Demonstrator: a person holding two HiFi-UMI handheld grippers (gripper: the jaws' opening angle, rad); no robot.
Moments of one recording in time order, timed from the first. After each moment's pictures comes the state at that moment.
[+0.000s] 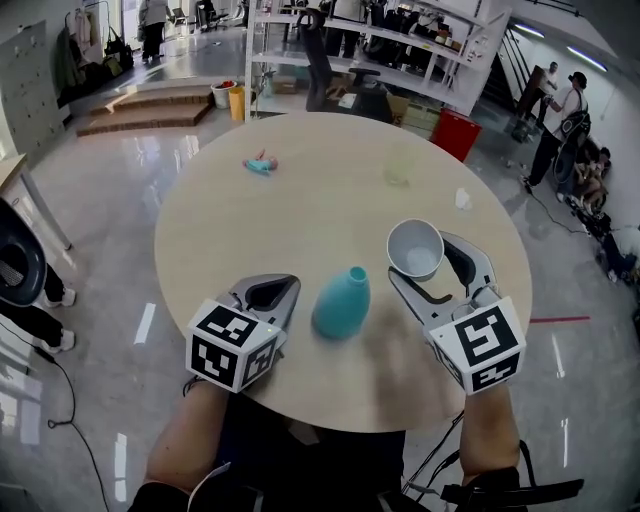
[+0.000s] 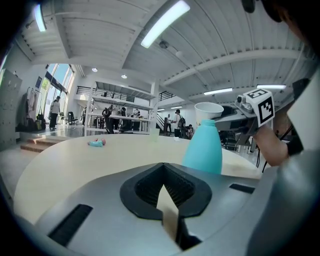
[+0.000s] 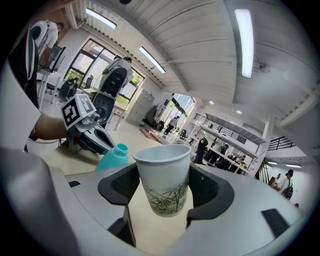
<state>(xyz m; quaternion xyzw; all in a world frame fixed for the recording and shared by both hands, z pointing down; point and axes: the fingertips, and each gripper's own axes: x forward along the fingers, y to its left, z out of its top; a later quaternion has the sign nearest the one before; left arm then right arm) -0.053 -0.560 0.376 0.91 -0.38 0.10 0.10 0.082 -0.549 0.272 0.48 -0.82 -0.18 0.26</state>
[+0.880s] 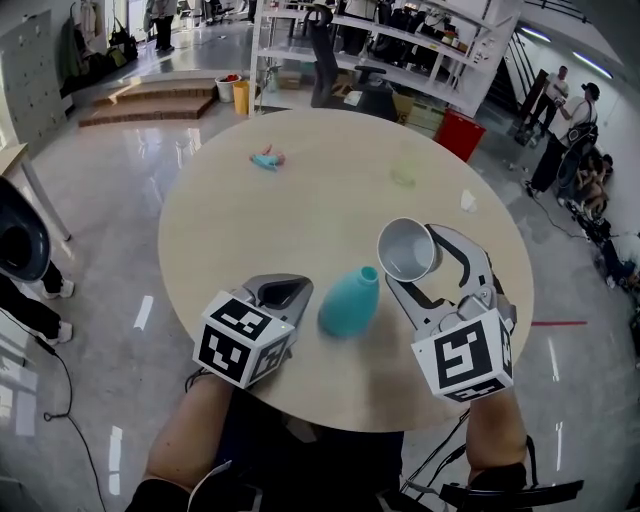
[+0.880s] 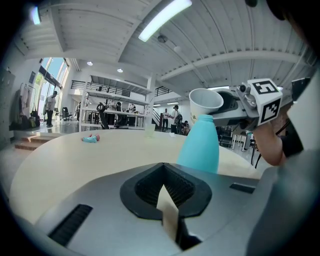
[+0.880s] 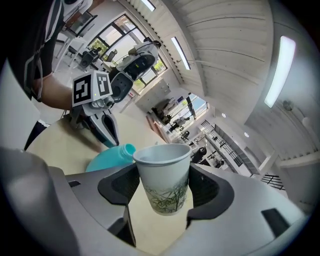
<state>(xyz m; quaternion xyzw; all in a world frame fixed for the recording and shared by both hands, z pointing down) -0.043 -0.557 0.383 0.92 -0.35 0.13 0.11 0.053 -0.545 0.267 0.44 -0.77 -0.30 0.36</state>
